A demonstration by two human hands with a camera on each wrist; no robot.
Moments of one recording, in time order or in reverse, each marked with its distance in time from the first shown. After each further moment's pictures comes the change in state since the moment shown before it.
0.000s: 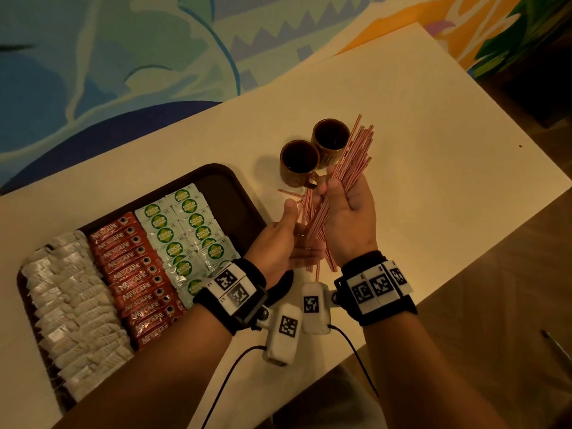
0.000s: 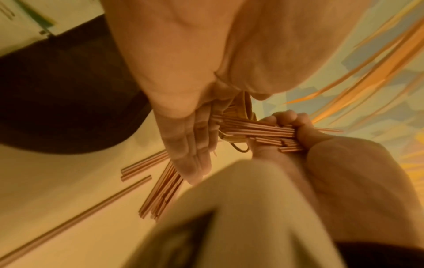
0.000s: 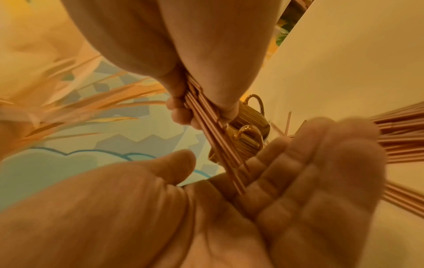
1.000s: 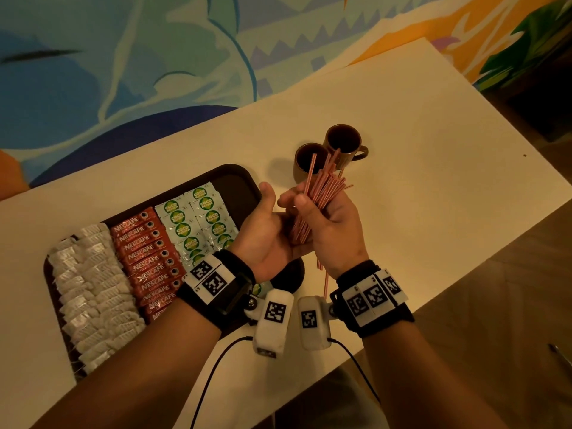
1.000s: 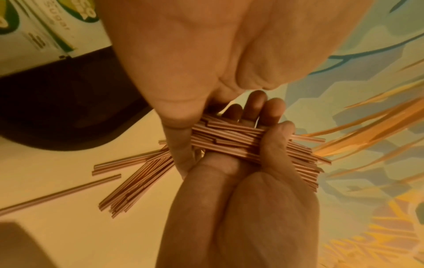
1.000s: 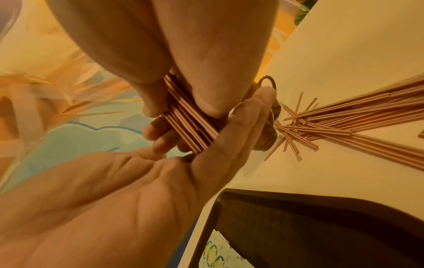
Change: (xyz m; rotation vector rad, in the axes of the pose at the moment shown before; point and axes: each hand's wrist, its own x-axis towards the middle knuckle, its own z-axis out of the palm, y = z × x) left_hand -0.024 0.014 -0.033 -0.353 -0.214 0.049; right_hand -0.034 -0.011 0.026 0.003 -0.220 0.022
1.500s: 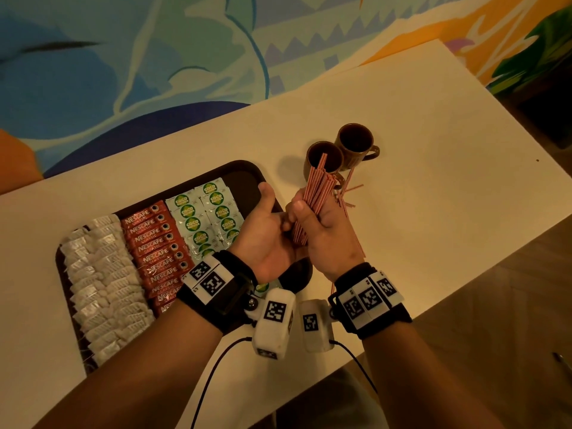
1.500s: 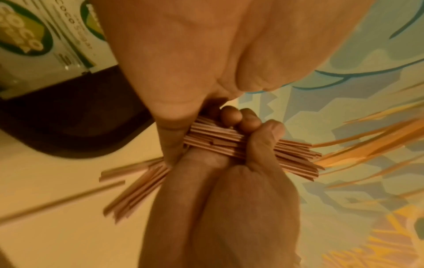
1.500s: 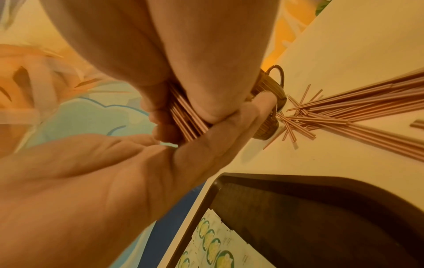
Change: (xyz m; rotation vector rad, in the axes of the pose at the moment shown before) left_hand -0.008 0.001 -0.013 -0.060 0.041 -0.018; right_hand -0.002 0.015 0.013 -0.158 -0.173 0.005
